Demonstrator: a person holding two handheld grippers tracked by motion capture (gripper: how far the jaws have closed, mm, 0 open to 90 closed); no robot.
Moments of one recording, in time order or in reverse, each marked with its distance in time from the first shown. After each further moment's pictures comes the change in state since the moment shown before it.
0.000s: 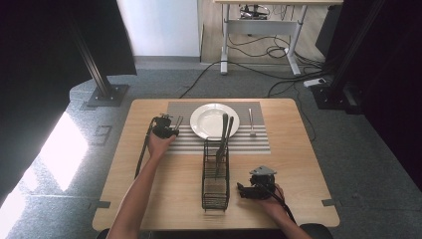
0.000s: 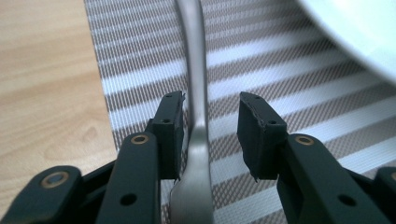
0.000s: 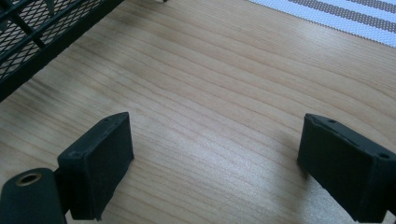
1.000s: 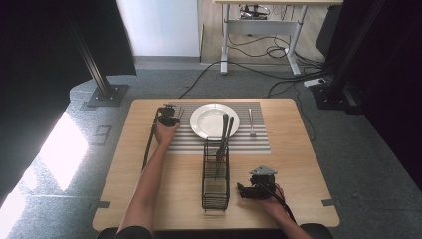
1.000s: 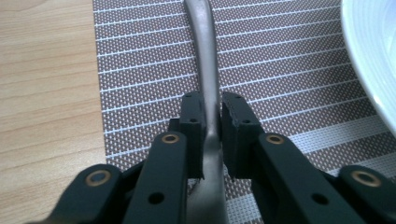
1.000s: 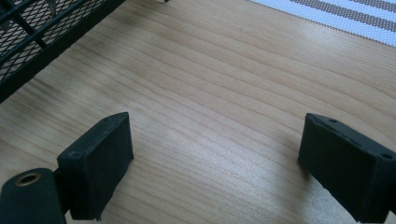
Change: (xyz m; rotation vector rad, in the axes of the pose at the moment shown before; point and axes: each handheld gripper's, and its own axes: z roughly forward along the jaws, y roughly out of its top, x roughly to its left) left arm 0.011 0.044 0.040 -0.047 0.048 -0.080; right arm -0.001 0.000 0.000 -0.001 0.010 -0.001
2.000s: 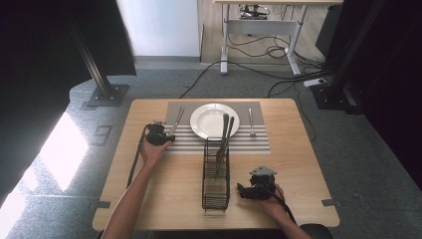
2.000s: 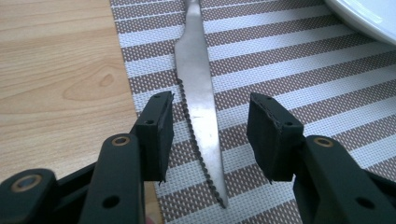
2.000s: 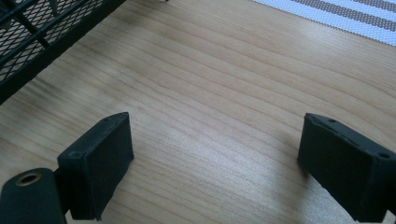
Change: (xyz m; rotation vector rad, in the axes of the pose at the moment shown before) left arm 0.007 -0.071 -0.062 0.003 -0.096 0.023; right arm 0.001 0.000 -0.001 0.001 -0.006 -0.002
